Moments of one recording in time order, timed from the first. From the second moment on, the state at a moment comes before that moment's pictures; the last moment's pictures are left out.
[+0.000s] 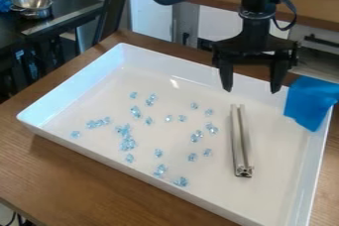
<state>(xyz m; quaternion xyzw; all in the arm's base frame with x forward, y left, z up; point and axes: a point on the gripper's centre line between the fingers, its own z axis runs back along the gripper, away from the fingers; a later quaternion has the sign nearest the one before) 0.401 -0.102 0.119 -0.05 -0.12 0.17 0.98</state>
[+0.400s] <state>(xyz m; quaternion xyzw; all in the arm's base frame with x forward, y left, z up) 0.402 -0.101 0.088 -0.04 -0.09 0.21 0.97</state>
